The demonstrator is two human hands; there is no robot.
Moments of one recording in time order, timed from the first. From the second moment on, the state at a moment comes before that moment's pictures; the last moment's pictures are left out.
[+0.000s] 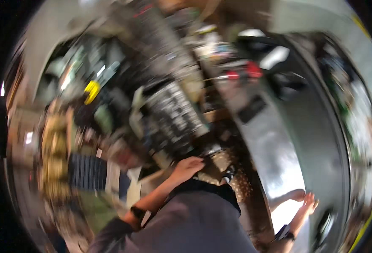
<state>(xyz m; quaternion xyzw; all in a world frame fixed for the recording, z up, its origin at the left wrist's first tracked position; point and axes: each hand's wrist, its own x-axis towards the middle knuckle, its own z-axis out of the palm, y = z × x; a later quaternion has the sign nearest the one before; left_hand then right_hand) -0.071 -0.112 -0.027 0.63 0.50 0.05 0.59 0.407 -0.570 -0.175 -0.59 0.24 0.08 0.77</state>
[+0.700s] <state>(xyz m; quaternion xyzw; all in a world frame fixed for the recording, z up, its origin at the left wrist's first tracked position) -0.360 -0.406 -0.276 -0.12 0.90 0.21 0.36 0.288 -0.214 -0.136 -0.79 -0.60 0.11 0.08</state>
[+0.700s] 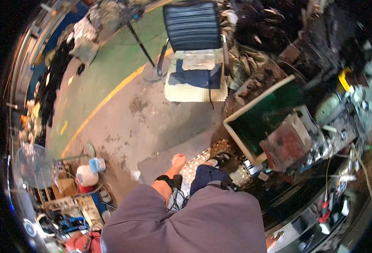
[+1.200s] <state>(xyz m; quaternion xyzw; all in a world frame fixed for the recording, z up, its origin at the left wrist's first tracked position) -0.360 -0.268 -0.284 0.06 0.75 0.45 0.48 0.320 -0.076 -0.096 -0.54 -0.84 0.01 0.02</state>
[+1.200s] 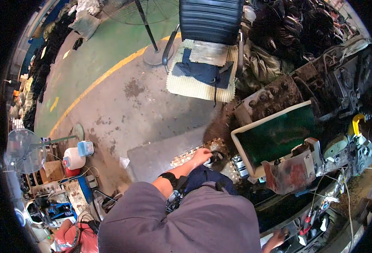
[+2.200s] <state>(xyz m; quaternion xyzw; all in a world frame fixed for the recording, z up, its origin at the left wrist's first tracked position) -0.403 -0.376 -0.295 -0.08 0.85 0.35 0.39 -0.197 0.150 0.066 -0.58 -0.73 0.20 0.31</state>
